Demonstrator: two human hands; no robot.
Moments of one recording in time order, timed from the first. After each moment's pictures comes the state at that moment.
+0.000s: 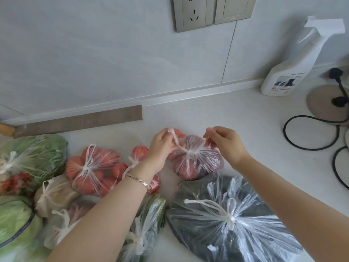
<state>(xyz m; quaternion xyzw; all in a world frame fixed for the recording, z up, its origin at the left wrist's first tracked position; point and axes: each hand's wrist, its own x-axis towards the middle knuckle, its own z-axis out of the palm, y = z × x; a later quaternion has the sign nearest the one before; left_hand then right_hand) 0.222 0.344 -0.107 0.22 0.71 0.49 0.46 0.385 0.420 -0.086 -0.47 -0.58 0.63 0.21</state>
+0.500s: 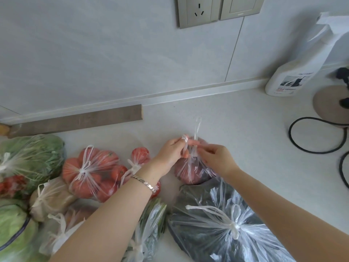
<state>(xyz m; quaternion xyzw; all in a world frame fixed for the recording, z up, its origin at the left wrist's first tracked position) 0.230 0.352 -0.114 0.29 0.66 0.41 0.56 0.370 0.403 -0.125 -0.50 -0.61 0.61 0.13</state>
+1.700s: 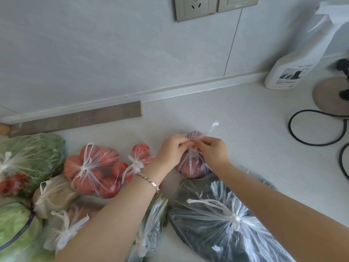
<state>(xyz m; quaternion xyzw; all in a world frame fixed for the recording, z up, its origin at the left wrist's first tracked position) 0.231 0.347 -0.123 0.50 0.73 0.28 0.37 0.353 0.396 -0.132 -0.56 -0.55 0.59 0.18</state>
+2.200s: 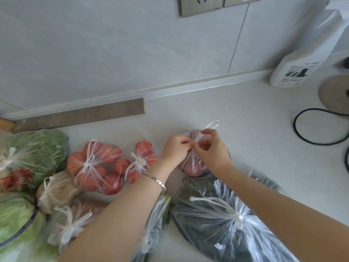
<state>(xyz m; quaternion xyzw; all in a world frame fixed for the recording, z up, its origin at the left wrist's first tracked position) 0.238 0.348 -0.124 0.34 0.77 0.33 0.42 0.353 0.385 -0.132 -0.54 -0.64 0.52 0.17</state>
